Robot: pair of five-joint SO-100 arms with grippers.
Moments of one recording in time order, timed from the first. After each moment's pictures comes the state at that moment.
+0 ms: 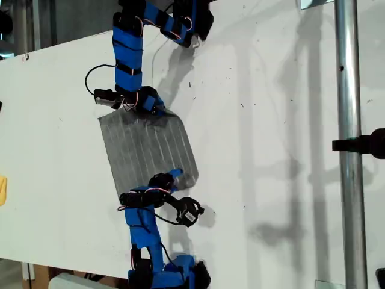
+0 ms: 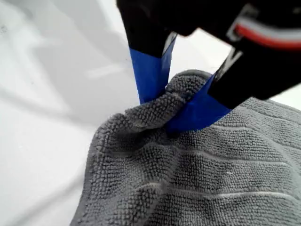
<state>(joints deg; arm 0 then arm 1) -12.4 66.2 61.3 94.7 -63.3 28.9 81.8 111.4 56.0 66.6</state>
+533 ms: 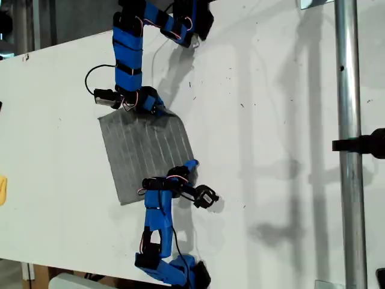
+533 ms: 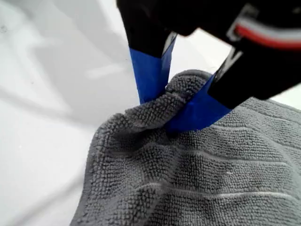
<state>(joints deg) -9.4 51.1 61.0 86.8 -69.1 28.9 81.8 111.4 56.0 66.6</state>
